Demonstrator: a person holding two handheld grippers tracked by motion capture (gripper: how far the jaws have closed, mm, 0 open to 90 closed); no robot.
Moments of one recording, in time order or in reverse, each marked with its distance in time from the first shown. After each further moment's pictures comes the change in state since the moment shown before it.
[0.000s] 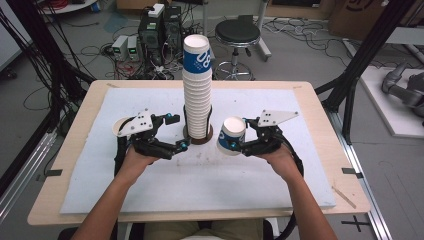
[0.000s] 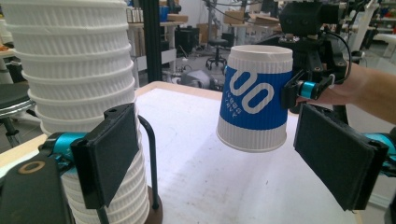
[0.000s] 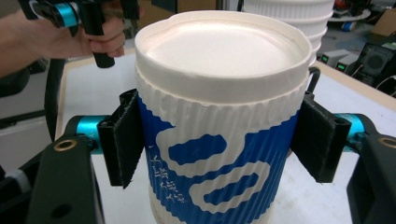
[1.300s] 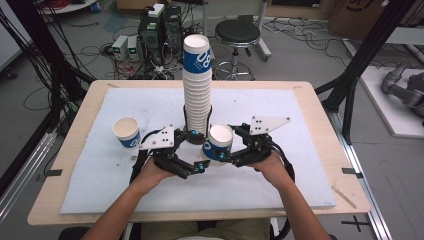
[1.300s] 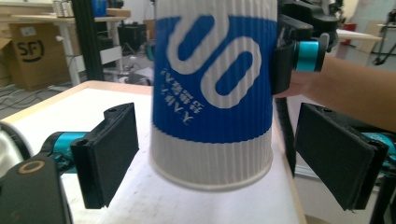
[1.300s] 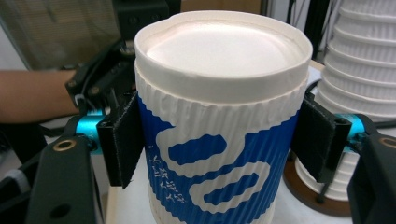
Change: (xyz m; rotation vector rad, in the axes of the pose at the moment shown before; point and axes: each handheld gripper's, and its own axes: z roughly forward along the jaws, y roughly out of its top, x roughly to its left) left arm -0.037 -0.017 0.038 0.004 -0.238 0.017; right arm 0.034 0.012 0.015 -0.105 0.187 -0.001
